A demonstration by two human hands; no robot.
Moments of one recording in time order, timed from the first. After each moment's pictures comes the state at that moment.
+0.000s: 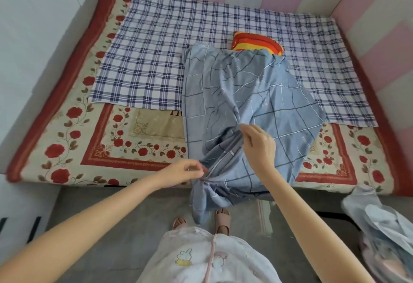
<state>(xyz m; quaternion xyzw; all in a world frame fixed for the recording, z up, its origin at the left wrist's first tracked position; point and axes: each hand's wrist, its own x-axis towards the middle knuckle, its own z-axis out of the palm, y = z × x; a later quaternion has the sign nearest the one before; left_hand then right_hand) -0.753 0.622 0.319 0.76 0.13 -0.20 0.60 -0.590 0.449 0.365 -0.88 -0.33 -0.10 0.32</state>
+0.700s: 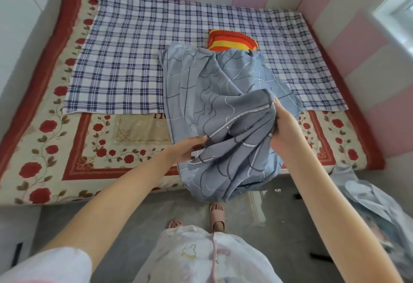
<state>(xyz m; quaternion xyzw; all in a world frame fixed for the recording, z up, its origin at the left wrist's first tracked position) -0.657 0.628 0.290 0.52 0.23 -0.24 0.79 -0.581 0.427 0.474 -0.51 -0.02 0.31 0.80</state>
